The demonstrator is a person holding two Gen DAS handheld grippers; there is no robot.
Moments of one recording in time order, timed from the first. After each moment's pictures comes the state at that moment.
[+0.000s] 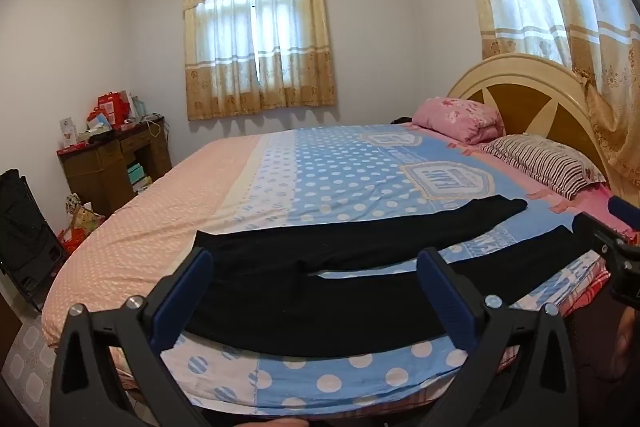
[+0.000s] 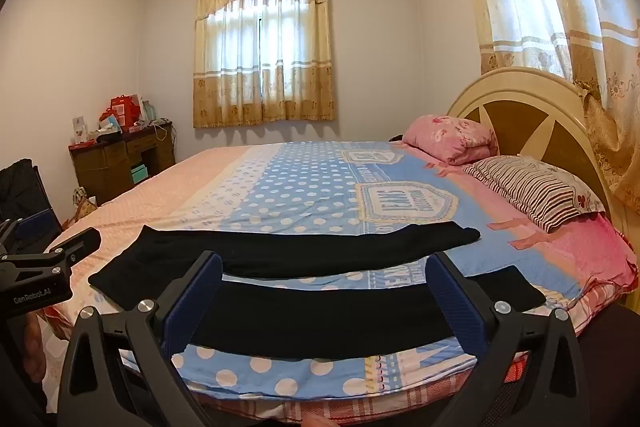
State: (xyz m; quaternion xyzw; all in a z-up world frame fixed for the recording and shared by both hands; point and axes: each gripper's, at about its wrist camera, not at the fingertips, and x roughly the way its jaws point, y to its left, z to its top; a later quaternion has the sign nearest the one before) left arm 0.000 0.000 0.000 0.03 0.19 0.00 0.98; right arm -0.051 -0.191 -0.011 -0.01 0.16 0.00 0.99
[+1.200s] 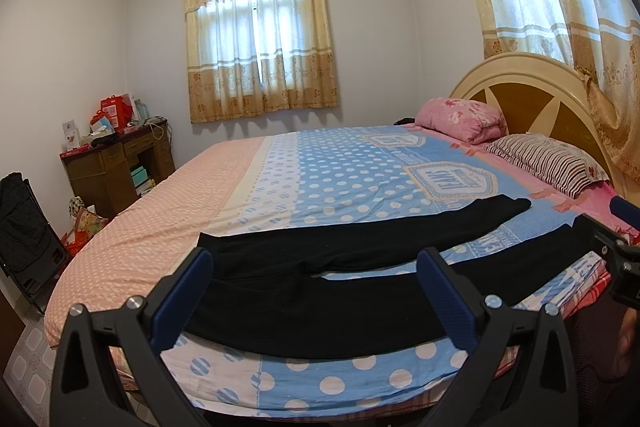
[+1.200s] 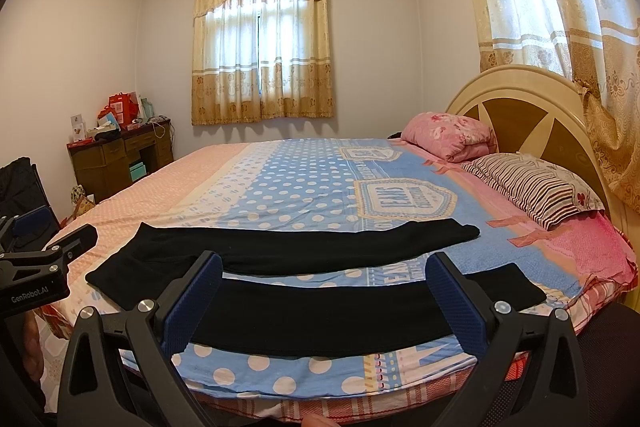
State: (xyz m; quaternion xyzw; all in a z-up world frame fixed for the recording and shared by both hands) left arm 0.000 0.001 -0.003 0.03 0.19 0.00 0.98; right arm -0.048 -0.191 -0.019 -0.01 0.16 0.00 0.99
